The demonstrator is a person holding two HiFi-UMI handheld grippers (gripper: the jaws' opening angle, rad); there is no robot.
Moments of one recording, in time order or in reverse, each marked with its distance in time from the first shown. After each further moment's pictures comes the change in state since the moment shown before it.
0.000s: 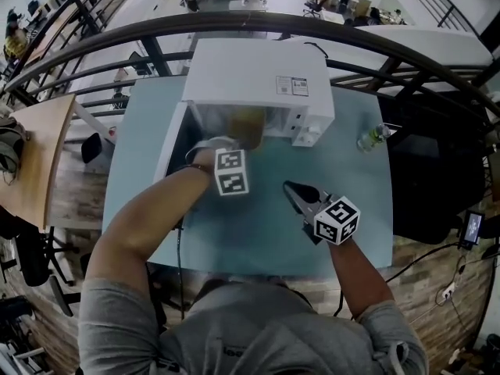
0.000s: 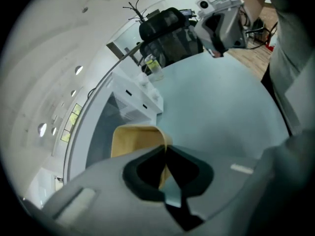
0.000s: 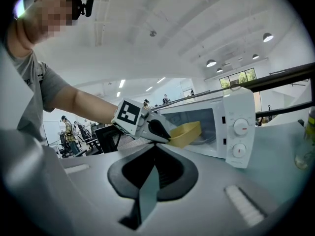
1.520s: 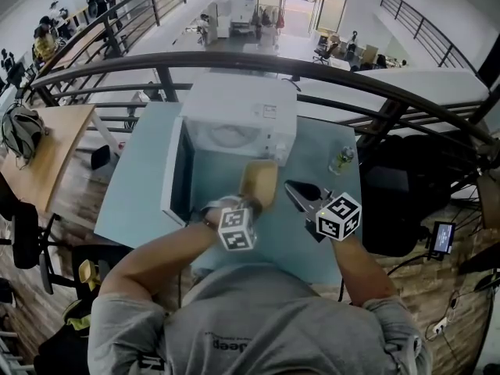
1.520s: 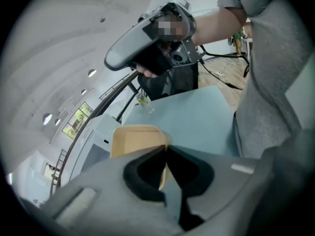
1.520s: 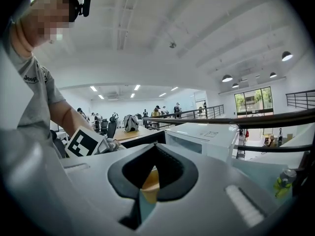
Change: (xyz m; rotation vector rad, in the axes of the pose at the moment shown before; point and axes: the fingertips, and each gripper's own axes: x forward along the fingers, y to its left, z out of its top) left arm -0.091 -0.139 0.195 -0.160 -0.159 0.041; right arm -0.155 0.018 0.086 -0.200 -0.059 0.100
